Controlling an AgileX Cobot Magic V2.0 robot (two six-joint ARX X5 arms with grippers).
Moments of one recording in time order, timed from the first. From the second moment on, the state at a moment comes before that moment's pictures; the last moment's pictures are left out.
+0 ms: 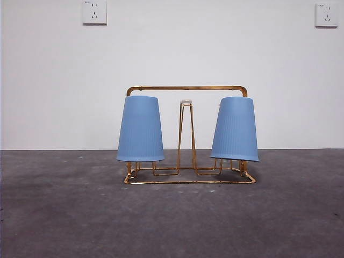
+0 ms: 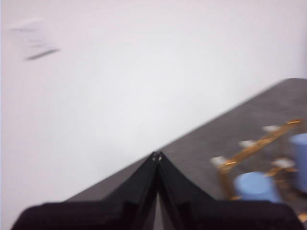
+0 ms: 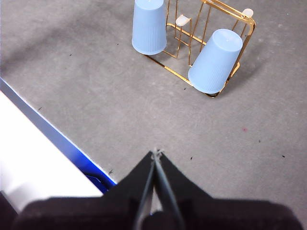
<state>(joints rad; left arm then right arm) -0.08 0.55 0.91 -0.35 0.24 0.31 0.77 0.74 1.37 -1.35 0.05 0.00</state>
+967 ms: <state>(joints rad) 0.06 0.01 0.03 -0.19 0.23 0.12 0.77 0.74 1.37 -1.35 0.05 0.00</state>
